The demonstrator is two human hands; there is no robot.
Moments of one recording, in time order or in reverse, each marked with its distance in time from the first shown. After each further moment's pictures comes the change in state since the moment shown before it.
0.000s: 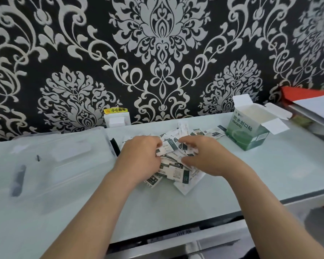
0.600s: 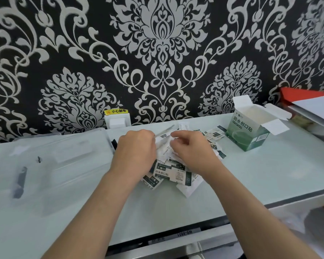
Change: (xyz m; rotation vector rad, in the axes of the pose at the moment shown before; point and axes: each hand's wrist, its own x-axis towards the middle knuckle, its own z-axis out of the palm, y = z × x) left_hand 0.005 -0.012 0.001 0.011 0.221 -0.014; right_hand 0.008 -0.031 0.023 0.550 0.209 0.075
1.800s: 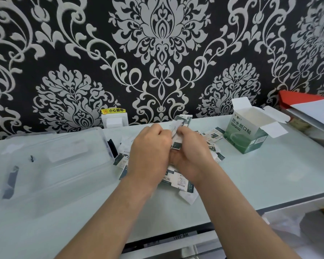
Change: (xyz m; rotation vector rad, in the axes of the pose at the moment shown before) left_hand -0.001 0.028 0.020 0.008 0.302 0.223; right_hand 0.003 -0.022 0.007 0.976 0.058 0.372
